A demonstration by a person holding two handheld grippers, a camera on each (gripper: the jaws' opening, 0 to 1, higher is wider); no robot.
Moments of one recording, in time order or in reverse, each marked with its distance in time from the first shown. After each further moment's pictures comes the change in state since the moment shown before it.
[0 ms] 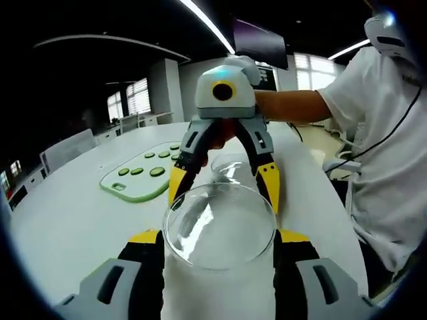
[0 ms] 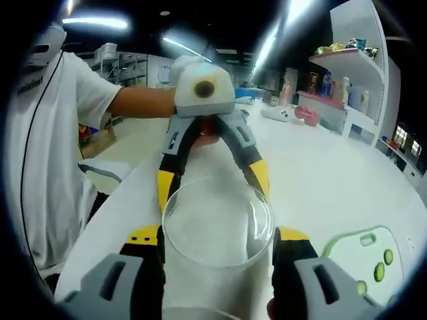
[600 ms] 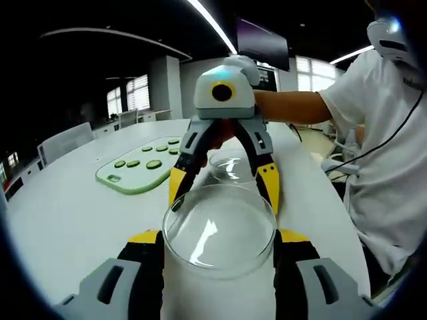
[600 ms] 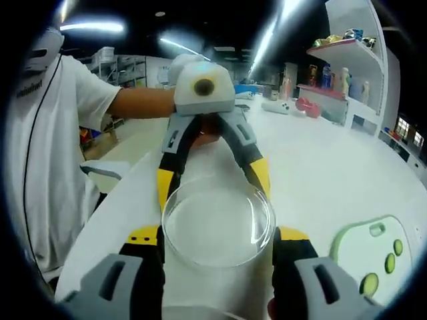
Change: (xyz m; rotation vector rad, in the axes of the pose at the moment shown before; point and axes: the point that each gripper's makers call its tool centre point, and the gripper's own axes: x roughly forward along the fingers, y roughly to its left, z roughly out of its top) left arm 0.004 -0.002 -0.007 -0.039 0.002 -0.022; right arm 0.004 0.002 -0.010 0.039 0.011 0.024
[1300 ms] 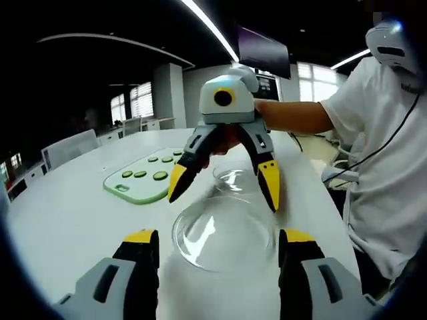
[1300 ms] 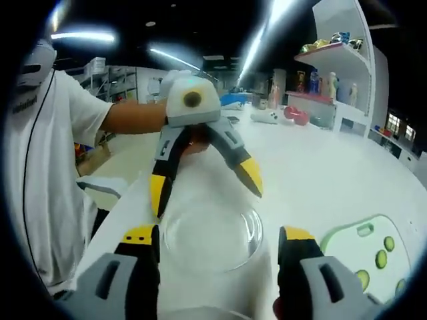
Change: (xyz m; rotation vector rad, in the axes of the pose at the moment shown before) left arm -0.018 0.004 0.020 0.005 -0.071 0.045; right arm -0.021 -0.008 0.023 0.056 -0.088 -0.079
